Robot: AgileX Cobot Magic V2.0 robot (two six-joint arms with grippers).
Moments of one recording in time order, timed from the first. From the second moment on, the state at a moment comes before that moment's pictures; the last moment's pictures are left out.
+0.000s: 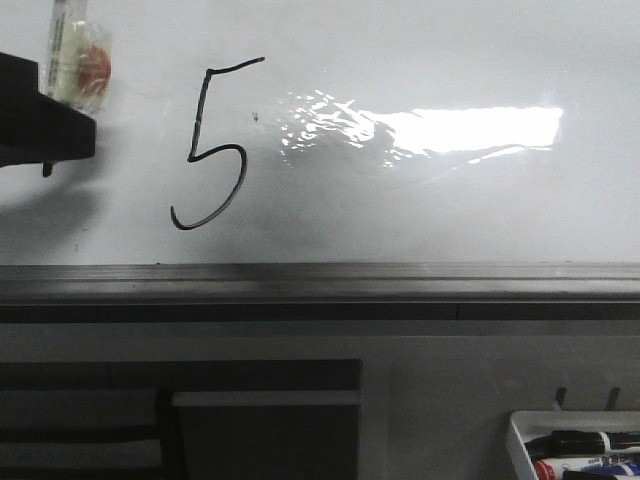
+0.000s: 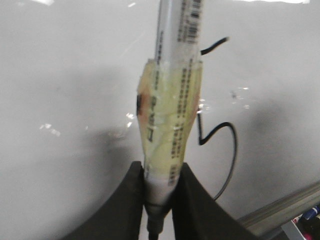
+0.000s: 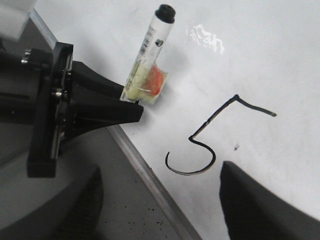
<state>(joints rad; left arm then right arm) -0.55 1.10 -0.39 0.10 -0.27 -0.38 0.75 1.31 -1.18 0.18 0.53 -0.23</state>
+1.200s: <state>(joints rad) -0.52 1.14 -0.57 -0.11 0.07 -0.39 0.74 1.26 -1.17 0.17 0.56 -0.23</state>
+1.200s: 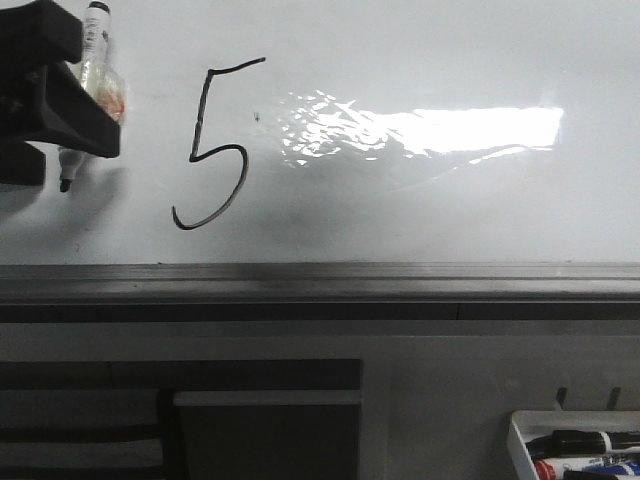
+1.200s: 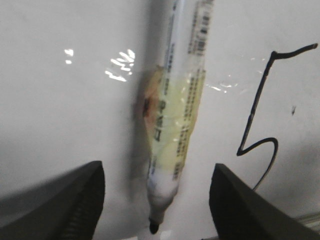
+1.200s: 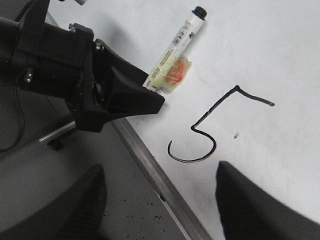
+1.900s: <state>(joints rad) -0.52 0.21 -0.35 0.21 0.22 -0.38 0.74 0.55 -0.40 0.15 0.09 -0.23</state>
